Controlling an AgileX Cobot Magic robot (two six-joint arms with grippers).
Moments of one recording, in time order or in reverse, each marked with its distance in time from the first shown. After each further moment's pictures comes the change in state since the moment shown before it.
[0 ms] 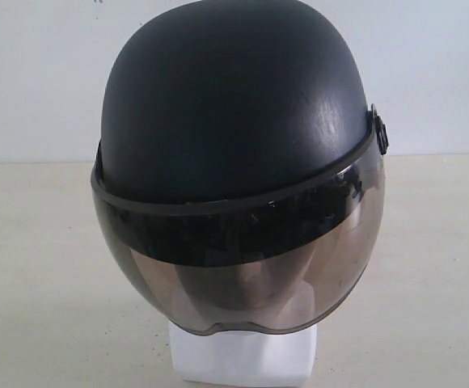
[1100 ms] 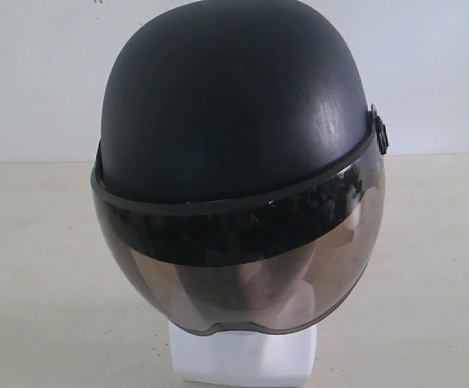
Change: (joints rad) left arm 0.000 0.000 0.000 0.000 0.000 0.000; right arm -0.263 -0.131 0.203 0.136 0.236 -0.204
